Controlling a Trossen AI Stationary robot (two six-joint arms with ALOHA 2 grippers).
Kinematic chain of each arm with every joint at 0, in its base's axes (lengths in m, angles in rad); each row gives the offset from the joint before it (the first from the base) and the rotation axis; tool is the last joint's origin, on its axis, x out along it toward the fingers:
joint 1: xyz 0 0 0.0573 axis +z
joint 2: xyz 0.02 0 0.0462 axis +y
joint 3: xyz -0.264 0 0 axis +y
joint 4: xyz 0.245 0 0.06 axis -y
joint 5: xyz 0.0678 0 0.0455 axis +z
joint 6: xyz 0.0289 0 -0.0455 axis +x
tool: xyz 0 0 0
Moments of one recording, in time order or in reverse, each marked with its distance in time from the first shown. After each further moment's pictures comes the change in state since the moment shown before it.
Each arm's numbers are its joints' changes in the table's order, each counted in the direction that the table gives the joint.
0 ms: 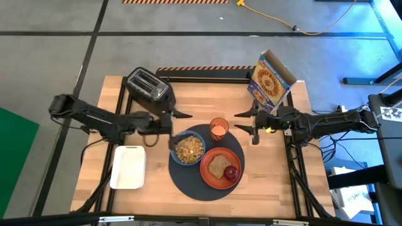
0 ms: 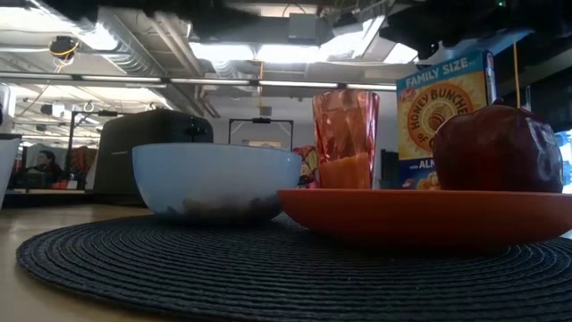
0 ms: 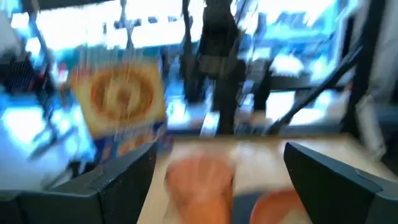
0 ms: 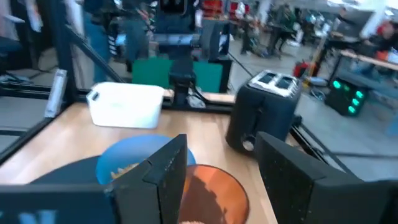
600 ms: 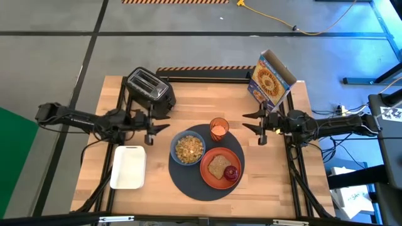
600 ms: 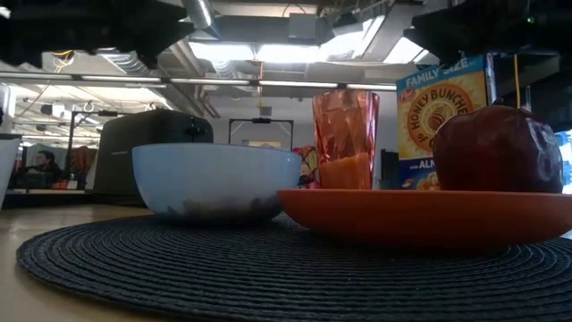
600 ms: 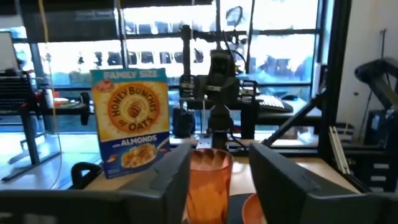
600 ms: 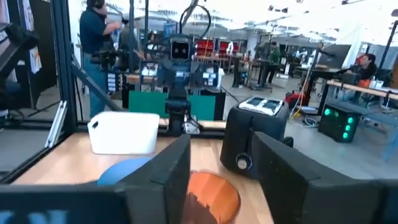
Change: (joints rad) left arm 0.084 -0.476 0.392 0.102 -0.144 -0.048; right arm -0.002 -0.191 0.215 0.209 -0.009 0.011
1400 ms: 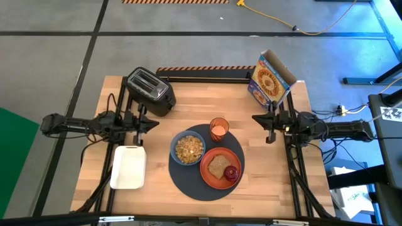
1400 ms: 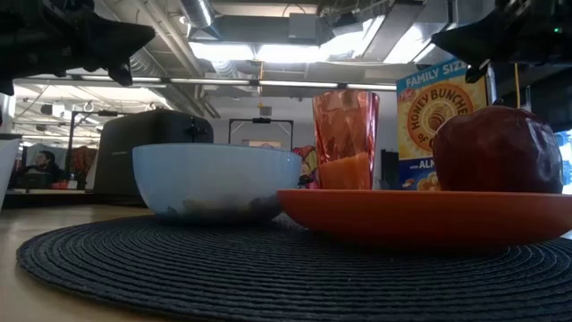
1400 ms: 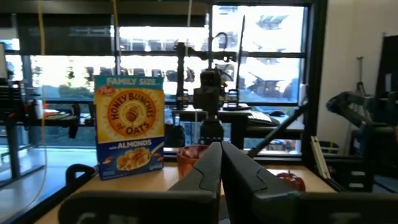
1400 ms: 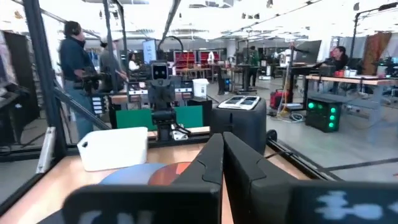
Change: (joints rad) left arm 0.060 -0.450 0.205 -0.159 -0.093 -0.049; right arm 0.002 -0.307 0.105 -0.154 -0.100 0.107
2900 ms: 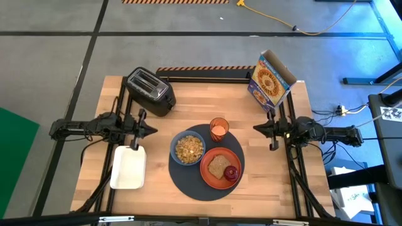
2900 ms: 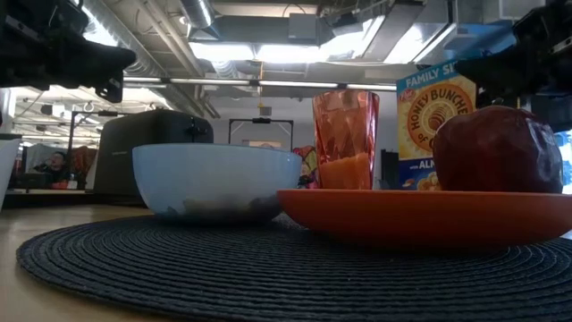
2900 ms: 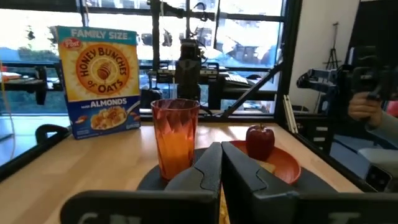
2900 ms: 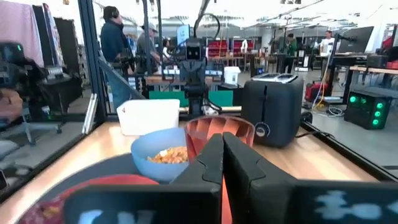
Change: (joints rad) left arm -0.003 -0.285 0.000 -0.452 -0.105 -0.034; right arm 0.000 -0.340 0.151 -0.243 0.159 0.006
